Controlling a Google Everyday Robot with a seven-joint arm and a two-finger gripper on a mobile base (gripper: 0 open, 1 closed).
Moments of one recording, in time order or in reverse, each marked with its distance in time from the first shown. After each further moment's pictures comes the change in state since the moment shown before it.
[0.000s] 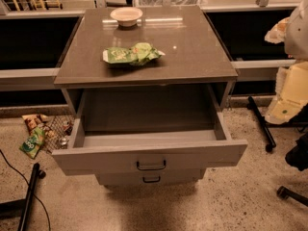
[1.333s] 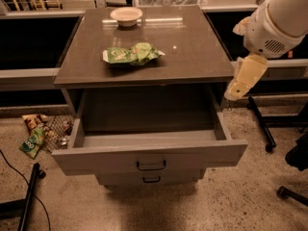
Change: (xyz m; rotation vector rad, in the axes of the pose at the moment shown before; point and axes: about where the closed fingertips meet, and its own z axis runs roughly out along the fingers) arm -0.043 -0.073 0.066 0.082 -0.160 -0.019
